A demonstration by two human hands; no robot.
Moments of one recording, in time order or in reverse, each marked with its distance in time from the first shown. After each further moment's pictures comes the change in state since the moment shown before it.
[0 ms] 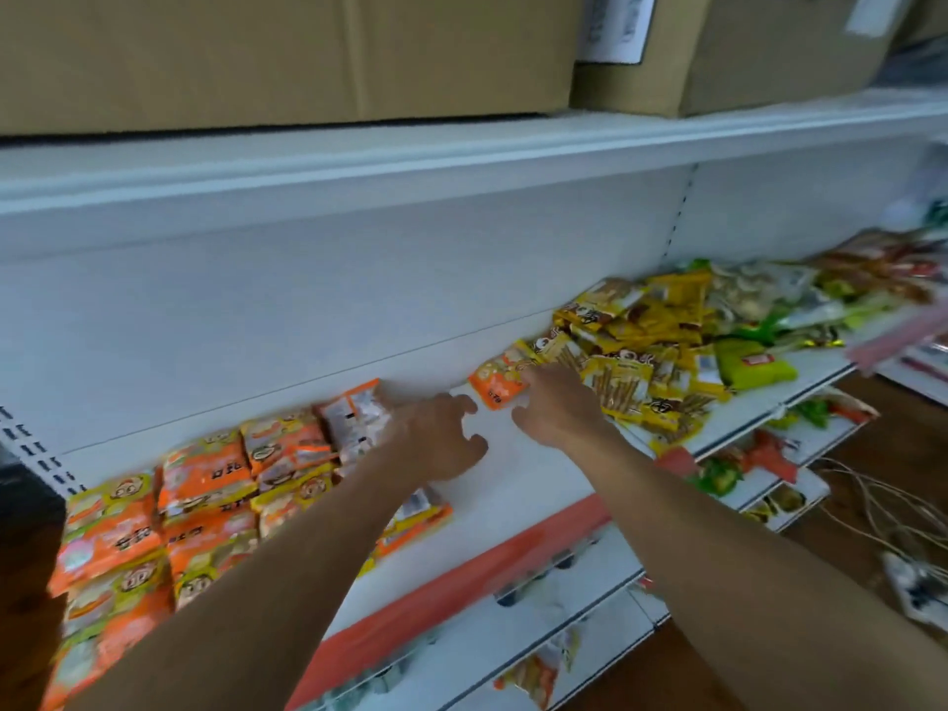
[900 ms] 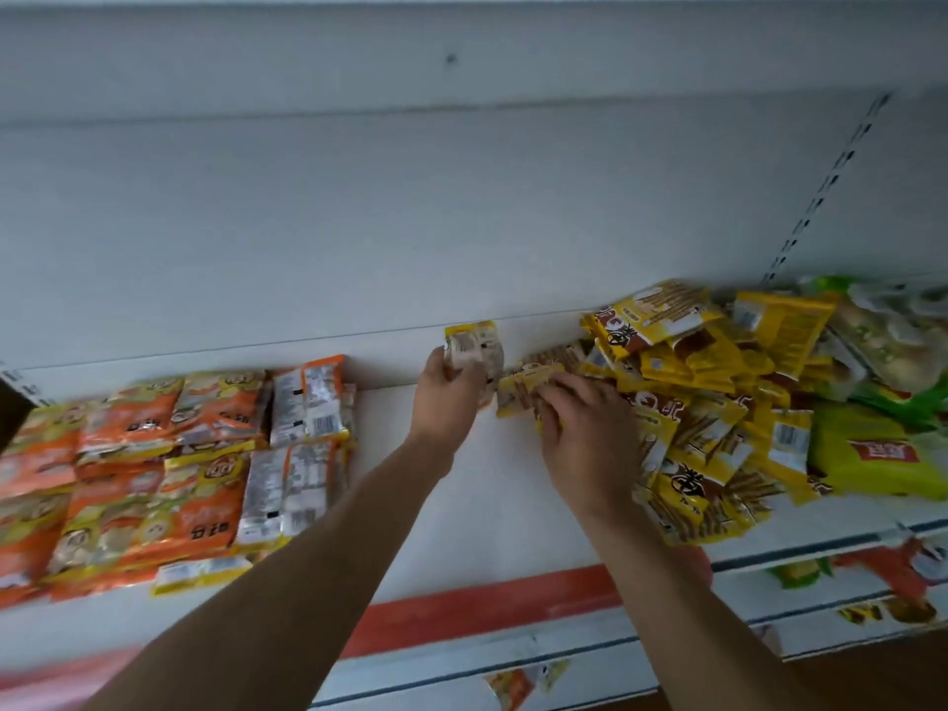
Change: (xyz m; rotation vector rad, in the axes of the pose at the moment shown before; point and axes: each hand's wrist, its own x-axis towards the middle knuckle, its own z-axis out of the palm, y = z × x) left_hand 0.121 0.088 0.060 -1.280 0.540 -0.515; right_hand 0.066 0.118 0.036 0.196 0.485 -0.368
